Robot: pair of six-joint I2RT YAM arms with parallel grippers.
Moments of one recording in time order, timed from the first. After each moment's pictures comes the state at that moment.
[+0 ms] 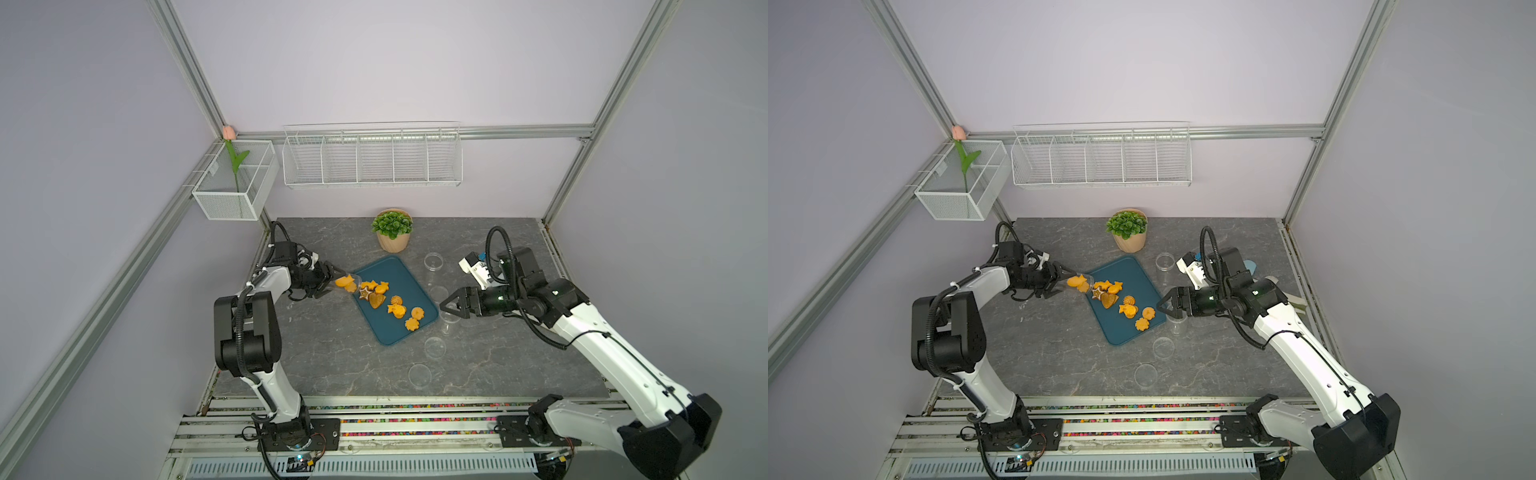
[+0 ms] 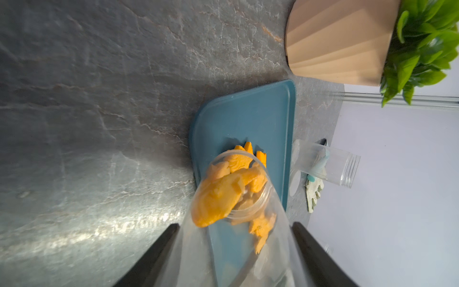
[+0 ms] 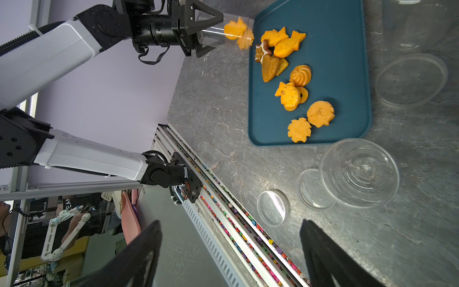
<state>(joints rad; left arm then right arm) 0.07 1.79 1.18 -0.47 0.78 -0.50 0.49 1.17 1.14 -0.82 -0.64 0.39</state>
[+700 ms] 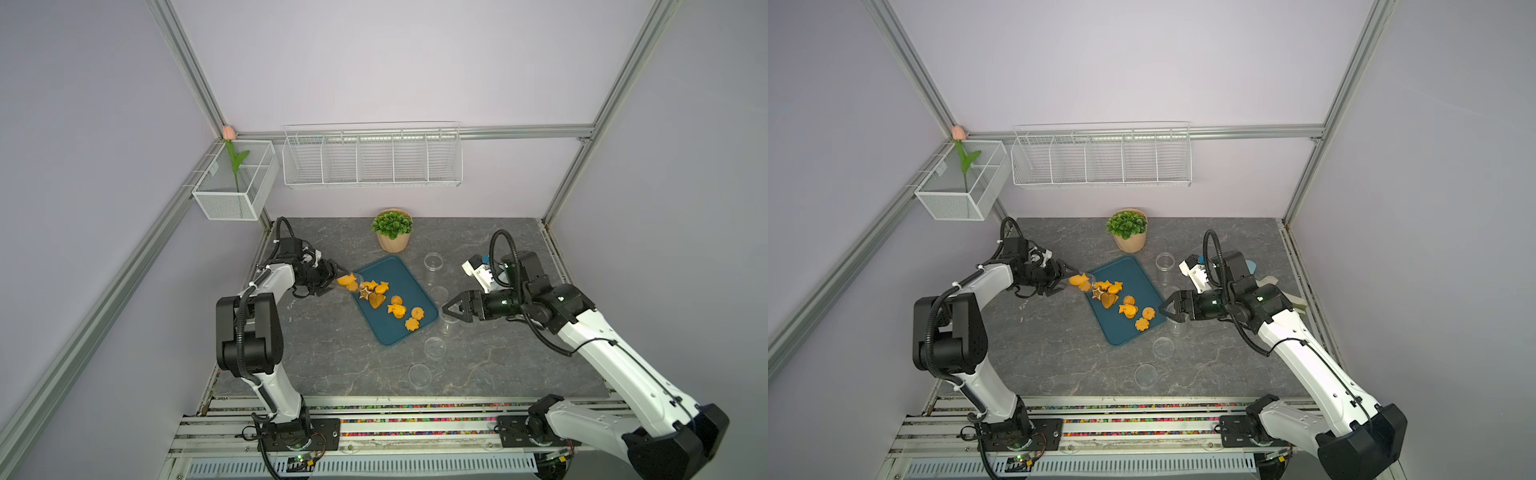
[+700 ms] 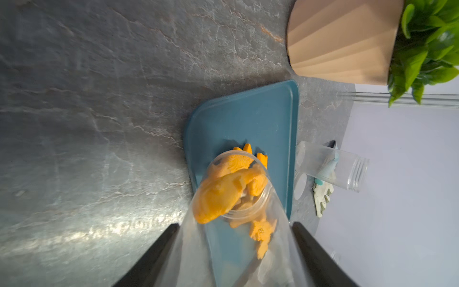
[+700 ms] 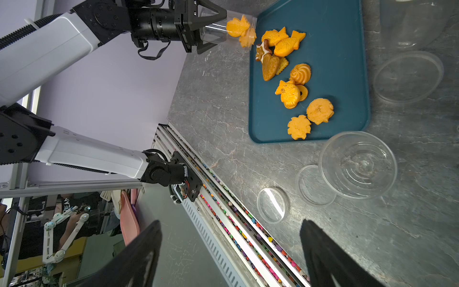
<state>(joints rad) 0.03 1.79 1.23 -0.54 0.69 -0.49 0.49 1.13 1.12 -0.82 -0.63 0.40</state>
